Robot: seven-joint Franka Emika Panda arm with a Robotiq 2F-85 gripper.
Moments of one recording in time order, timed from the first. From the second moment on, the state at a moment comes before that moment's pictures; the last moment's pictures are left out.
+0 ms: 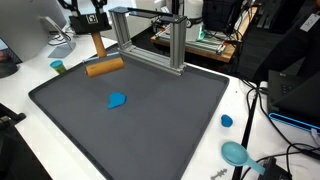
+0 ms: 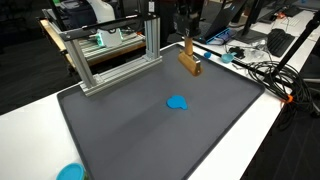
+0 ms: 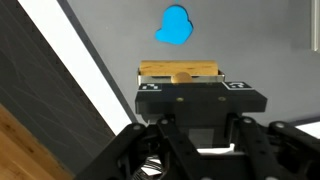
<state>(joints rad) -0.14 0.20 0.05 -1.72 0.14 2.09 -1.31</state>
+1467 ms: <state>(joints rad) -0.03 -0.10 0.01 -2.01 -0.08 1.95 -0.30</state>
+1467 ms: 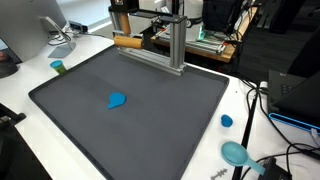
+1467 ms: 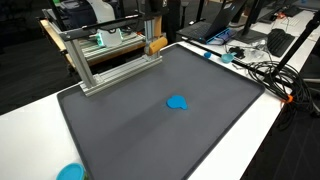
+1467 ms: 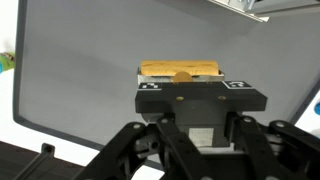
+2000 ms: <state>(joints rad) -0.03 -0.24 0.00 -2.22 -0.03 1.95 0.02</state>
